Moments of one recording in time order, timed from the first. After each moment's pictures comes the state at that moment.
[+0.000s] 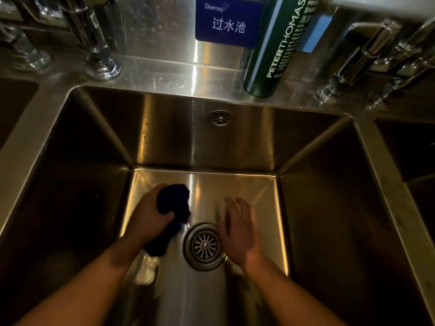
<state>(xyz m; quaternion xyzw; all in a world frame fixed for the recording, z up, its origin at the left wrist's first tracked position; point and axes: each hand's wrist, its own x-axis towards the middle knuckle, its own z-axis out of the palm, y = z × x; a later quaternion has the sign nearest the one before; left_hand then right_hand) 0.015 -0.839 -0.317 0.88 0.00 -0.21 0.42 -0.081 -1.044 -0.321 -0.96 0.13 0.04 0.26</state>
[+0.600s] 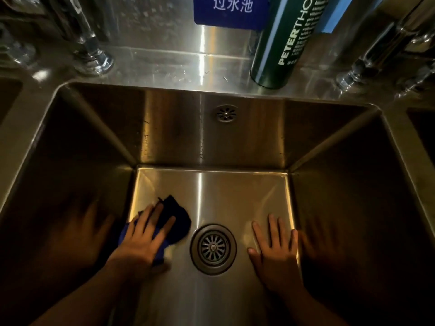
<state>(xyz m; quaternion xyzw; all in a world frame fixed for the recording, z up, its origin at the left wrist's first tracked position) -0.020 -0.781 -0.365 0.92 -0.36 -0.16 -0.01 -0.154 -1.113 -0.414 -0.99 0.10 0.10 0.01</state>
